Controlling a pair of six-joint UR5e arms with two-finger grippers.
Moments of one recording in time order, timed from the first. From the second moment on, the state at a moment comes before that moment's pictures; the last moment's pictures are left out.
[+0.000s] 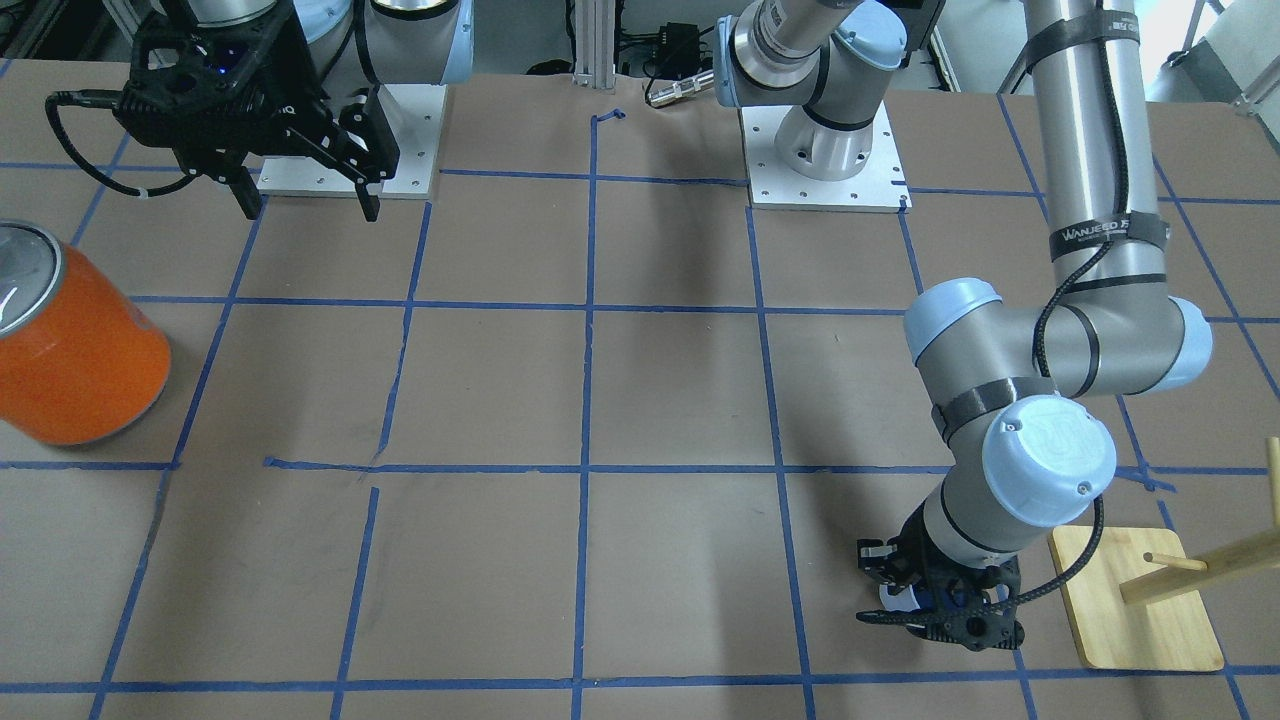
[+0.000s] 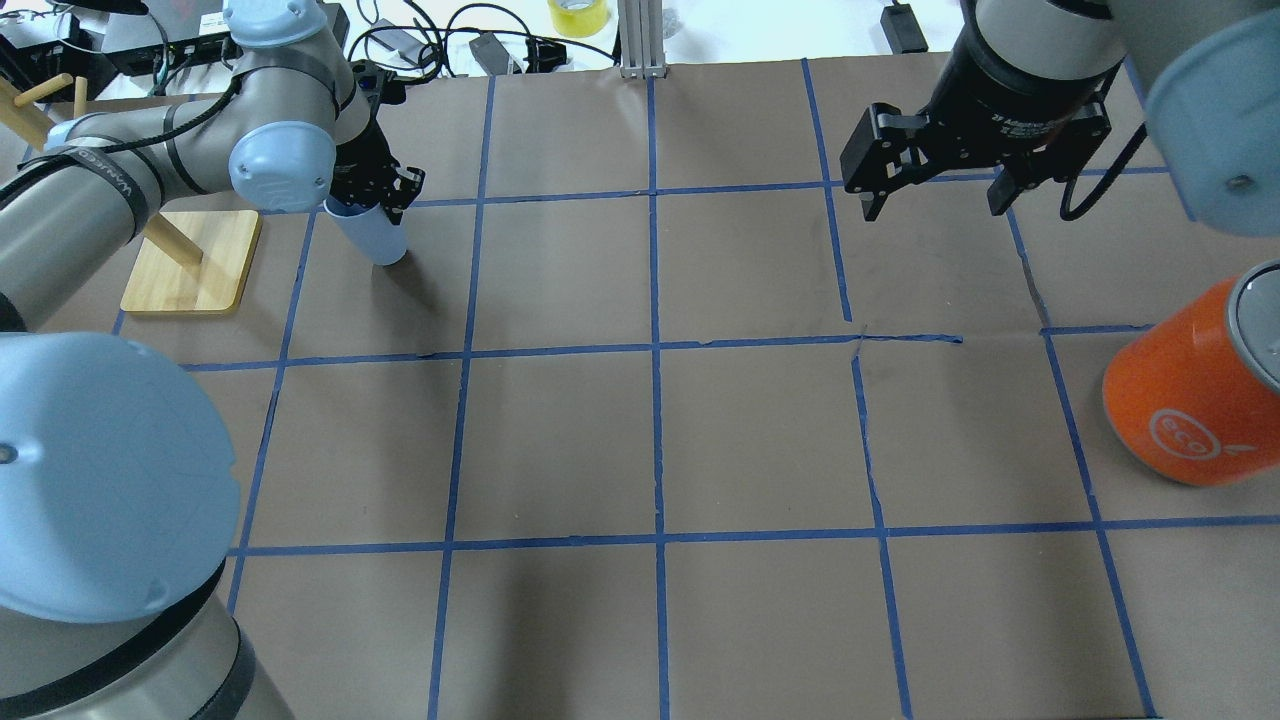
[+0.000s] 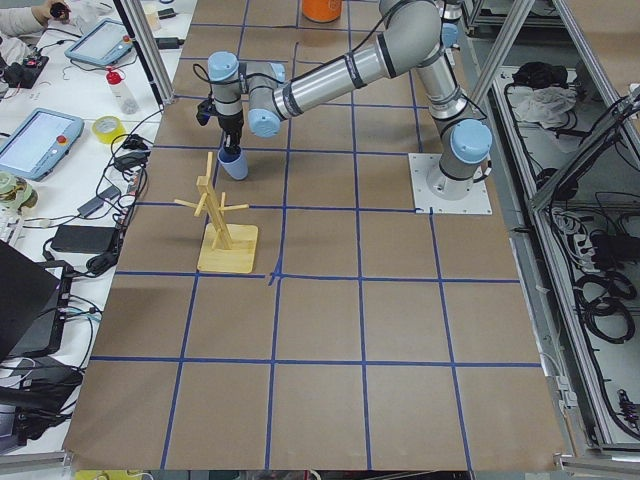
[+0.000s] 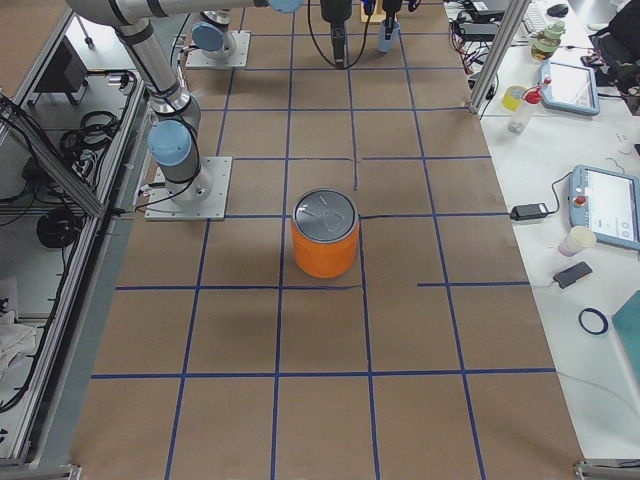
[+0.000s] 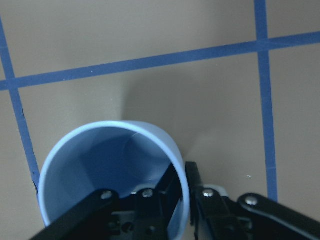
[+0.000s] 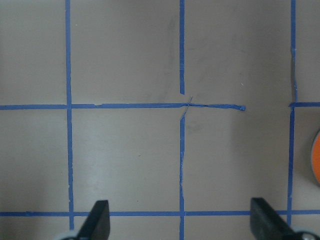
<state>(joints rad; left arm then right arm) -1.47 -2.16 -1.45 -1.03 1.62 0.23 1.63 -1.65 1.57 -1.61 -1.57 0.05</state>
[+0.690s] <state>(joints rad) -1.47 -2.14 -1.45 -1.04 1.62 0.22 1.63 -1.65 1.57 -1.61 -1.57 0.05</state>
